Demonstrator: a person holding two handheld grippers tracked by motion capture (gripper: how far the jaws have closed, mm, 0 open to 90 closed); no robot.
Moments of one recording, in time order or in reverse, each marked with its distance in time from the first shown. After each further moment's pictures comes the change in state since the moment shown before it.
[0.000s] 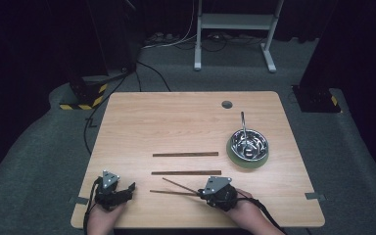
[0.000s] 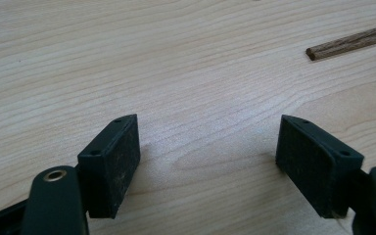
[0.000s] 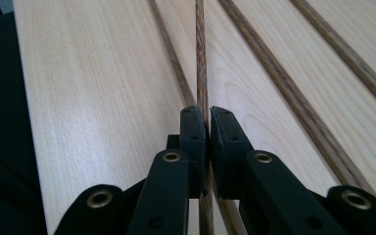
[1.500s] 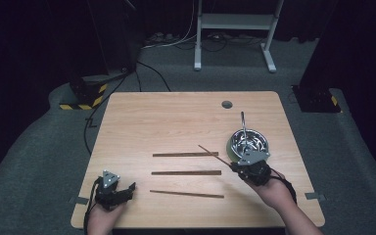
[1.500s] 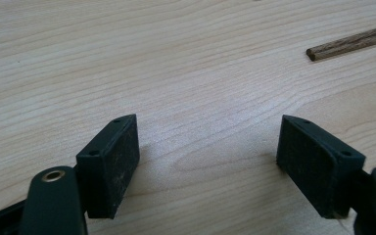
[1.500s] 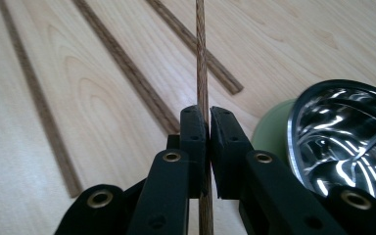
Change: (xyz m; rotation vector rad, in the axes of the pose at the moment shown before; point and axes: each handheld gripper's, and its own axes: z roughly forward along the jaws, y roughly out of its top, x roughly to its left) left arm -0.001 0.000 0.001 -0.011 0.000 -0.014; right arm -0.087 -0.030 -0.060 -0.001 -0.204 0.138
